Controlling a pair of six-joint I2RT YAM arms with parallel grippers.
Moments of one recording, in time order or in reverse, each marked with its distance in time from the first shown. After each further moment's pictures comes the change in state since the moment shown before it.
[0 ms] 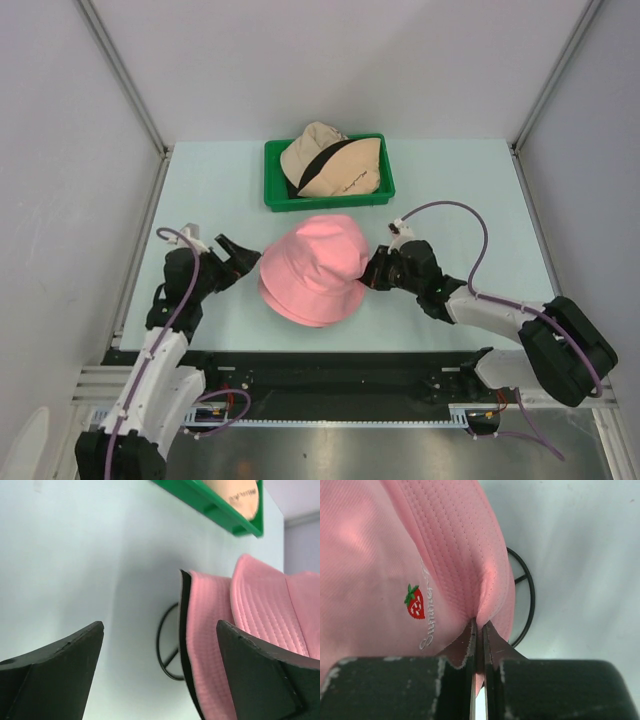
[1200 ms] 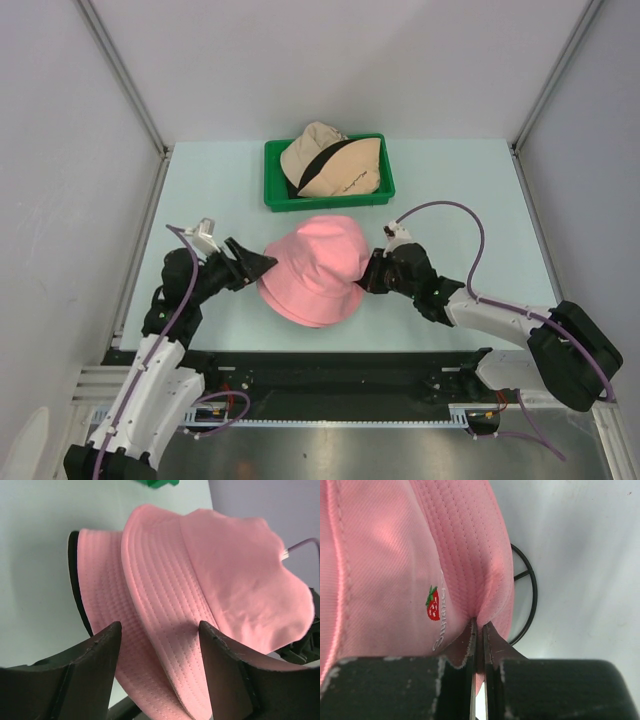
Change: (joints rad) left arm -0.079 -0.118 0.057 -0.027 0.224 -0.063; right arm 0.082 -0.052 0.031 -0.120 0.124 -0.009
